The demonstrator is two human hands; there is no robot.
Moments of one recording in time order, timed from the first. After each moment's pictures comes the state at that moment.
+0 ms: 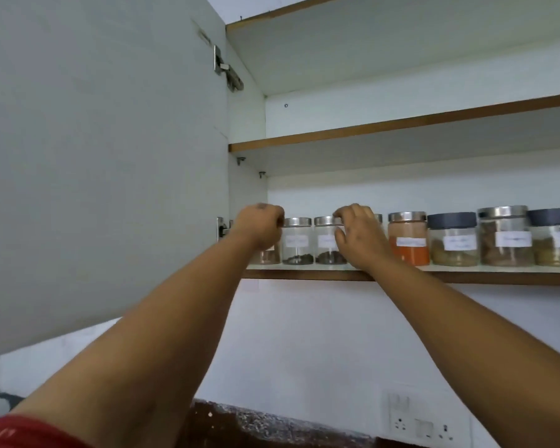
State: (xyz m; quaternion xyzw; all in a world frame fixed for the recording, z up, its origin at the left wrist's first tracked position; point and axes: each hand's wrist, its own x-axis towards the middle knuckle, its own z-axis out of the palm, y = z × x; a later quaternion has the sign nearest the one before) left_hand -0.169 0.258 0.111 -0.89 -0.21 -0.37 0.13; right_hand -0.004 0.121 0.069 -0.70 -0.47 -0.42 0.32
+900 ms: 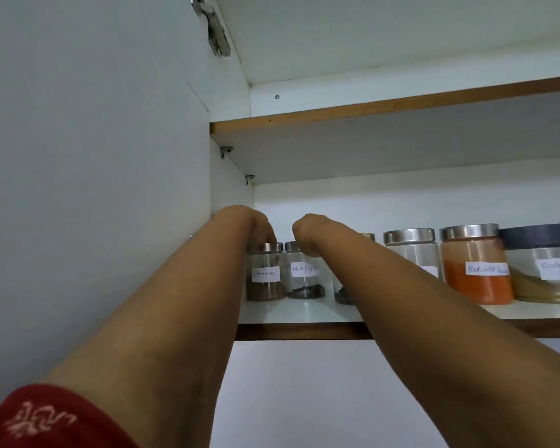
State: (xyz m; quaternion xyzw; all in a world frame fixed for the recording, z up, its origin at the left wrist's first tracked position) left_hand -0.049 0.420 0.188 -0.93 -0.23 -0.03 0.30; right_hand 0.027 0.314 0.156 -0.87 -0.40 -0.29 -0.04
